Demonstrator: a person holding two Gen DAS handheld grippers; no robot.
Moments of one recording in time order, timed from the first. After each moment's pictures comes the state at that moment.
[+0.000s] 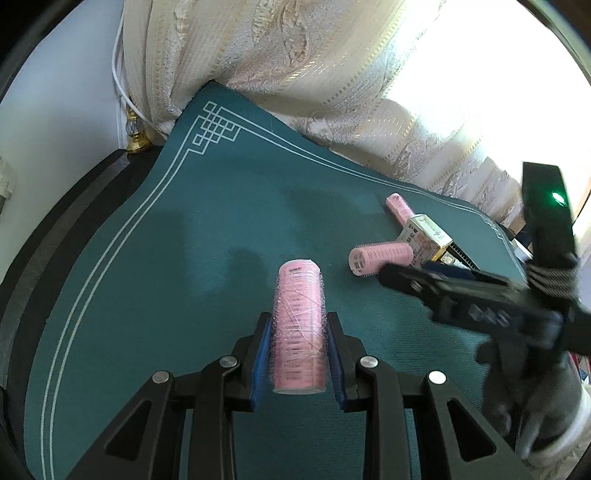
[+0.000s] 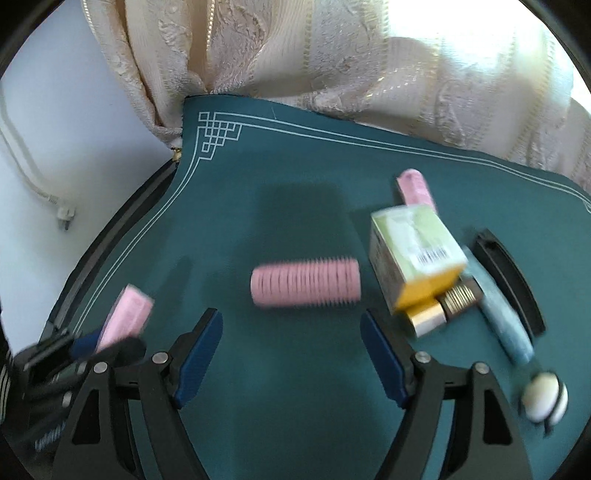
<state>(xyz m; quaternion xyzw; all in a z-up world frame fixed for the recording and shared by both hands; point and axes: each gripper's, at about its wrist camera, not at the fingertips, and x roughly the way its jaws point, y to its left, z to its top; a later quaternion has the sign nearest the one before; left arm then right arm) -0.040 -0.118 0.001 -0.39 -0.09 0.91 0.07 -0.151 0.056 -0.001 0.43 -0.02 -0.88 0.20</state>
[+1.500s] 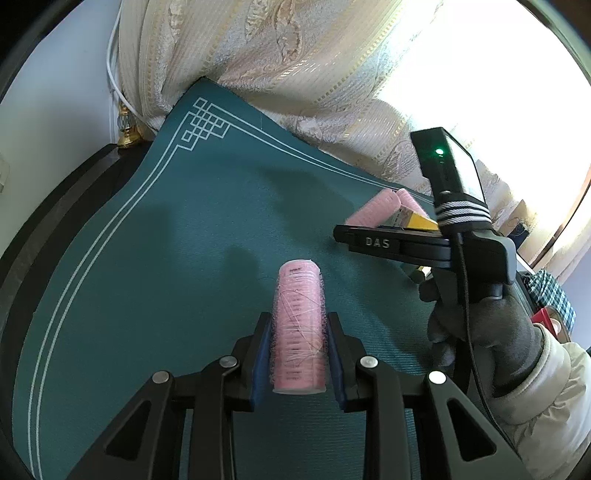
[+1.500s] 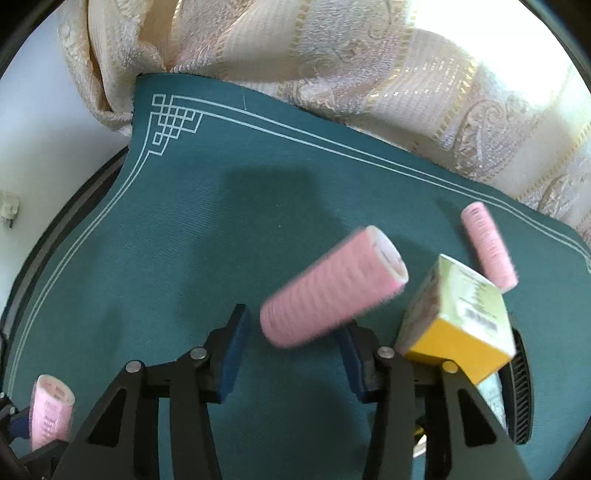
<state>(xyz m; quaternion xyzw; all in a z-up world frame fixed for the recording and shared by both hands) -0.034 -0.109 0.002 -0.39 -0.11 0.91 0.09 -0.218 0.049 -0.010 0.44 0.03 -0.88 0.16</state>
